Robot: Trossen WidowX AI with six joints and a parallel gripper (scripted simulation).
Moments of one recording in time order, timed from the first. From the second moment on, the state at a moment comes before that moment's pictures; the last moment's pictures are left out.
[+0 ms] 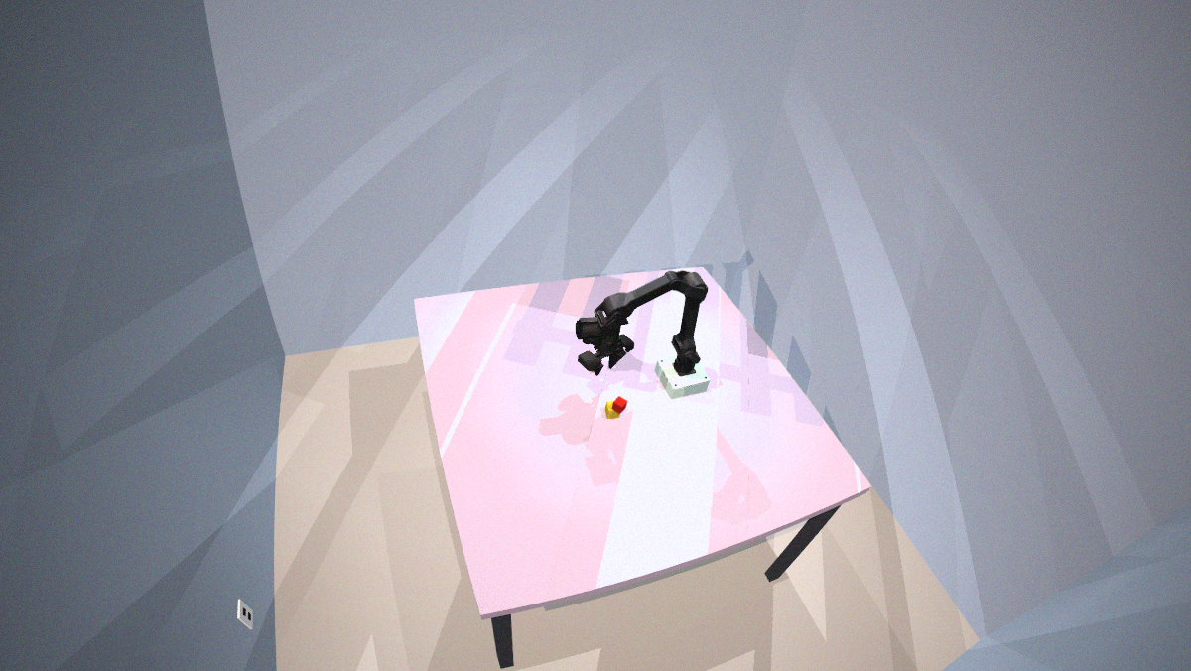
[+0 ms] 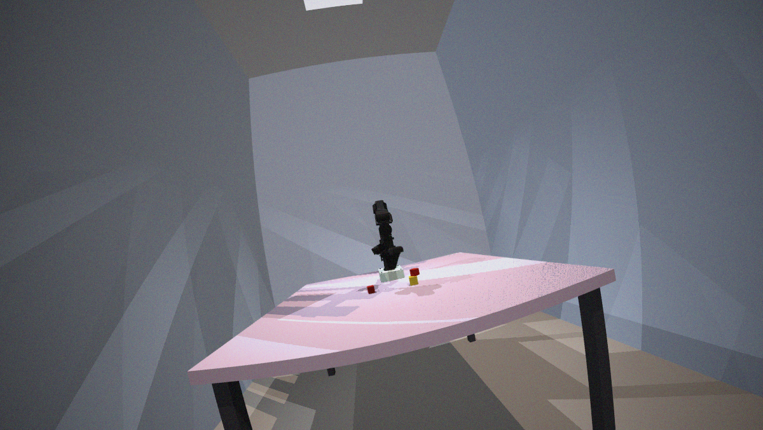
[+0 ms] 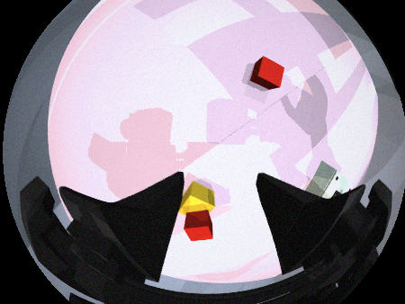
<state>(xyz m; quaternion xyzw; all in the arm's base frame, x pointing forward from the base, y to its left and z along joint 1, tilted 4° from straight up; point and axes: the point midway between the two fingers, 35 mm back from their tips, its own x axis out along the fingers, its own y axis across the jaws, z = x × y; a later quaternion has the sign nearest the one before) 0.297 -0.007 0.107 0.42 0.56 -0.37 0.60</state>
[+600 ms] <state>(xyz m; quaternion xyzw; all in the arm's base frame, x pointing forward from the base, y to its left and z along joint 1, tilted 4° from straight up) 0.271 -0.127 0.122 0.50 0.50 -0.45 0.54</state>
